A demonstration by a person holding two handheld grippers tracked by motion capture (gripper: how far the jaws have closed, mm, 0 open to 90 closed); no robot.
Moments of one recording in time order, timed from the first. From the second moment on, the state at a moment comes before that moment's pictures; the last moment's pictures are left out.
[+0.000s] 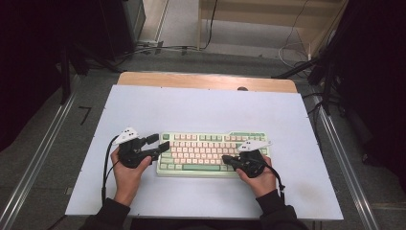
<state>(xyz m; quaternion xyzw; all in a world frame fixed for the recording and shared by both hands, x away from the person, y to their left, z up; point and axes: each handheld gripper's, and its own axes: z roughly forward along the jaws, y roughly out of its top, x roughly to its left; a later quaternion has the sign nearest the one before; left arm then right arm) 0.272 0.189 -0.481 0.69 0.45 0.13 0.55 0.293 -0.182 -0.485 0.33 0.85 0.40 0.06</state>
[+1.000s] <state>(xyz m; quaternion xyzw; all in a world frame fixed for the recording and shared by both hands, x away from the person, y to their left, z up) 0.272 0.186 -0.481 0.69 0.45 0.13 0.55 0.297 -0.208 -0.469 0.36 0.79 0.49 0.06</state>
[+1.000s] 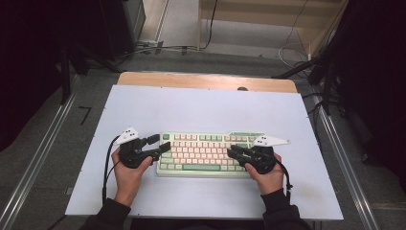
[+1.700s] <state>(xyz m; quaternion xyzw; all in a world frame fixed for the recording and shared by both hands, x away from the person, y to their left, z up) 0.272 0.184 -0.482 0.70 0.45 0.12 0.54 0.304 -0.217 -0.472 0.40 0.77 0.50 0.04</state>
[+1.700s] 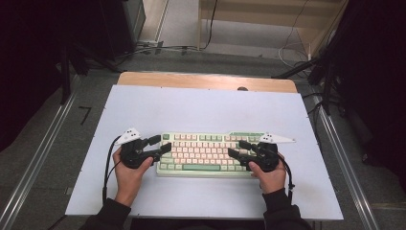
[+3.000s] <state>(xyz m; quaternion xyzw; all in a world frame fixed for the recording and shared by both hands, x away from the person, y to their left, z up) 0.274 0.134 -0.490 0.78 0.35 0.07 0.52 0.305 -0.213 -0.475 0.40 0.77 0.49 0.04</state>
